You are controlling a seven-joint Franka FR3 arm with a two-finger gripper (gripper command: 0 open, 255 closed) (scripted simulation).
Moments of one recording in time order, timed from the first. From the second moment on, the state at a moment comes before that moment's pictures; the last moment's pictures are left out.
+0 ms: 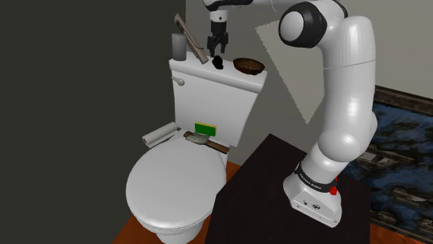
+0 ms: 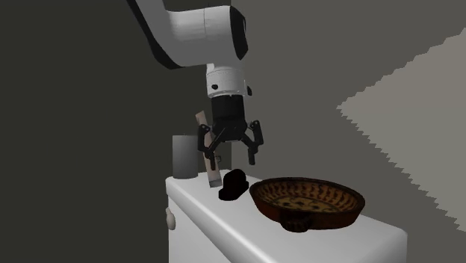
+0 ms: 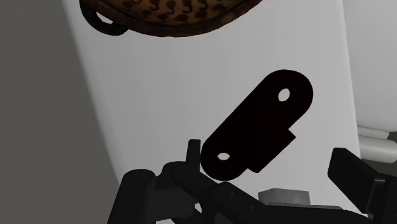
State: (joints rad) arm -0.16 0.52 -0.17 -1.20 -0.01 1.68 -0.34
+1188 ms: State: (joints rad) arm -0.16 0.51 -0.17 -1.27 -0.01 1.75 -0.34
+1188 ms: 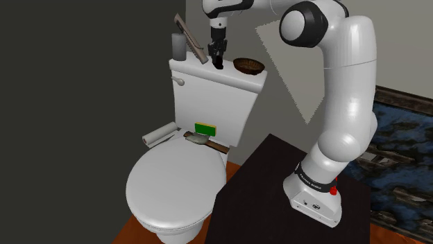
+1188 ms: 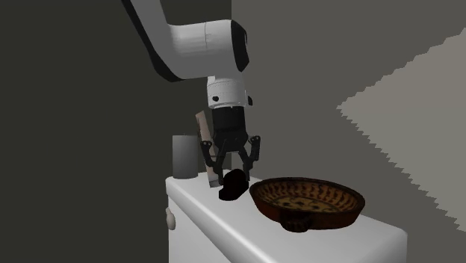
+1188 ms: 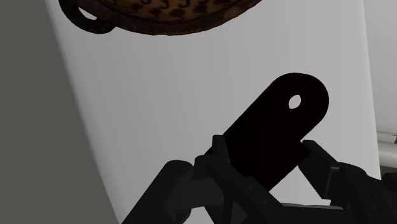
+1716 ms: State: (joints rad) arm -0.16 0.51 -0.18 -1.22 -0.01 1.69 -0.34
